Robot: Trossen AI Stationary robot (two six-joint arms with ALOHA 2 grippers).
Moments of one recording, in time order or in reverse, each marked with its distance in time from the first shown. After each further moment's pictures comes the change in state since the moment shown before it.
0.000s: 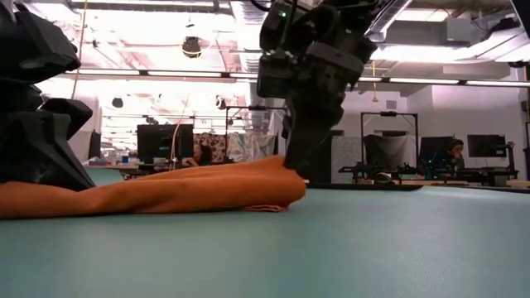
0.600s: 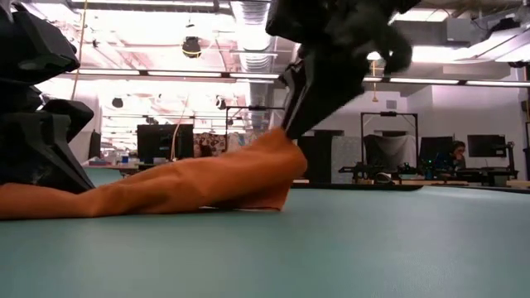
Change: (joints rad) left arm 0.000 0.000 -0.010 0.015 0.019 0.017; right arm 0.222 -0.074 -0.012 0.033 0.394 -0.163
